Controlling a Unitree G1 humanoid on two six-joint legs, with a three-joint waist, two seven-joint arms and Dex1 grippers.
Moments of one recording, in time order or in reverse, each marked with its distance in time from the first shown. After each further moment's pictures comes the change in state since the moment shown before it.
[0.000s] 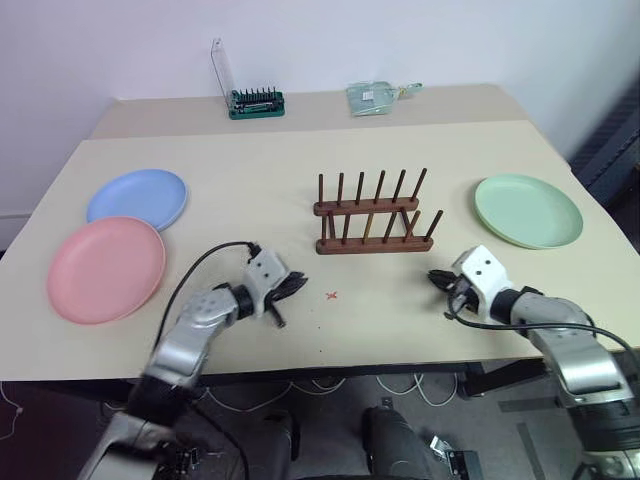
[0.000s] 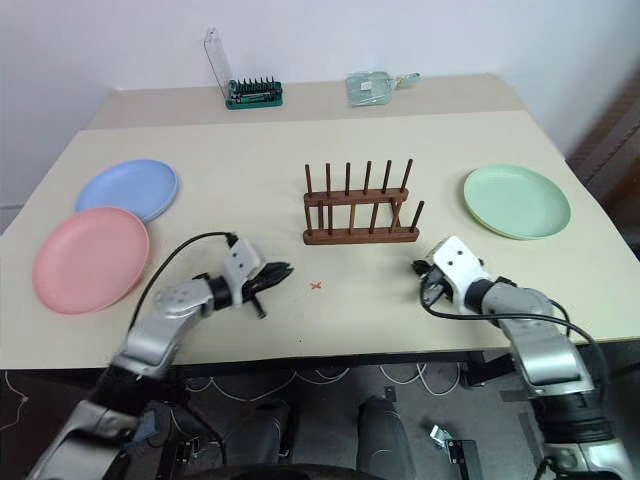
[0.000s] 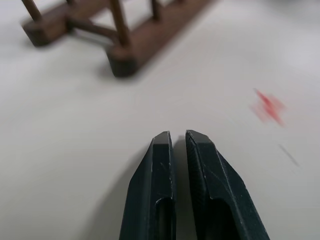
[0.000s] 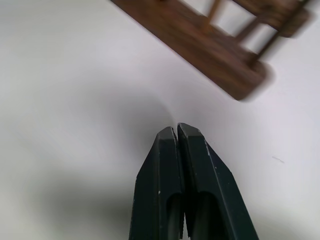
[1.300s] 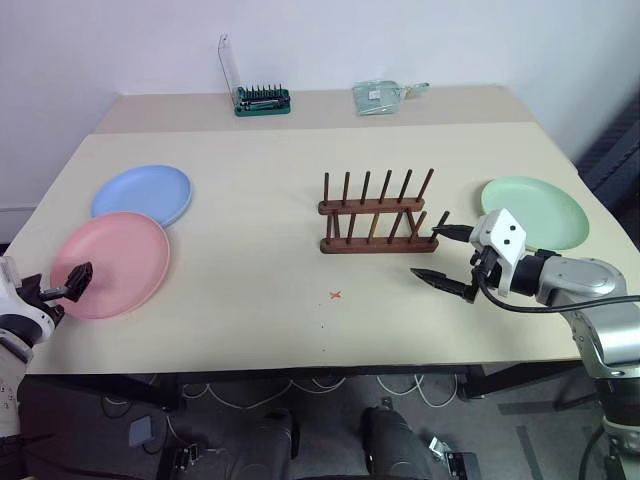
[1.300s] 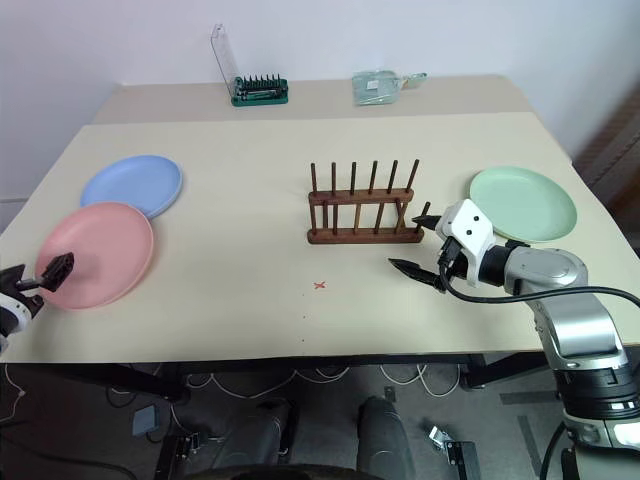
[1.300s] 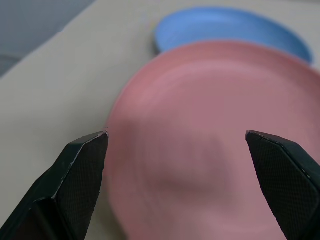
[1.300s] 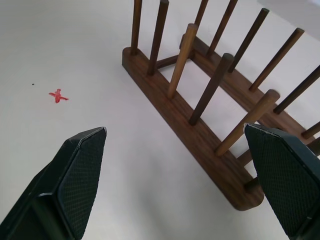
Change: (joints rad) left arm 0.184 0.146 0.892 0.086 -0.408 0.381 0.474; right arm -0.125 -0.068 0.004 -0.064 0.164 0.009 0.217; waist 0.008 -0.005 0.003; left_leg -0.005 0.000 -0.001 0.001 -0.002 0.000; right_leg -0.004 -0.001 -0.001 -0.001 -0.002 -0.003
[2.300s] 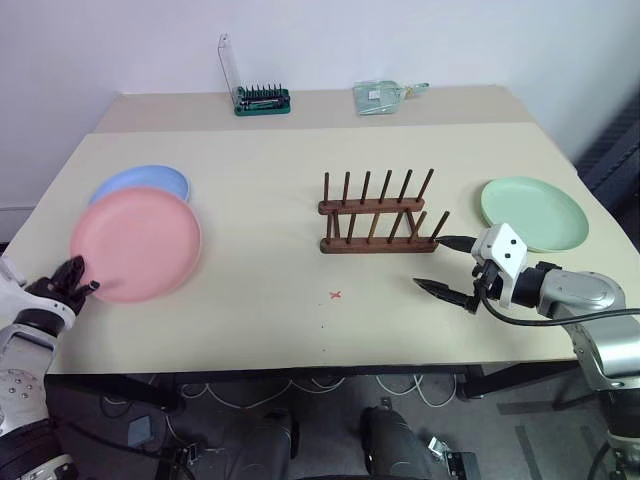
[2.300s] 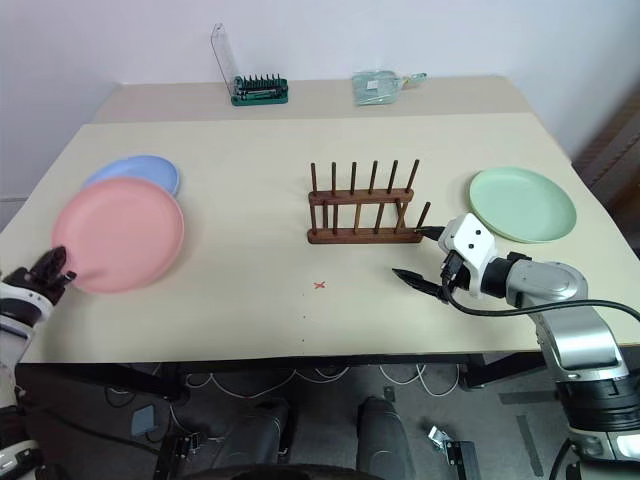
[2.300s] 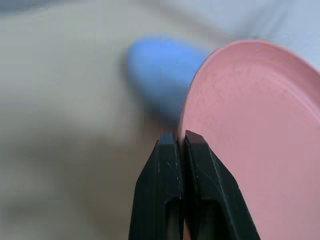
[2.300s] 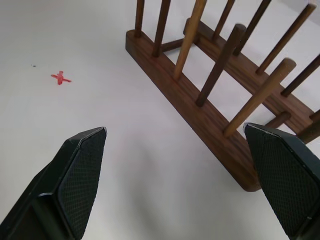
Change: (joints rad) left arm -0.137 -0.122 0.096 -0.018 -0.211 -0.014 -0.002; right arm 0.062 -0.024 -0.006 -0.013 0.009 -0.052 -0.003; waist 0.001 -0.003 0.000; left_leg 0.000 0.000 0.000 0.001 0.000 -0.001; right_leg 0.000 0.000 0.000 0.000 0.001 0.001
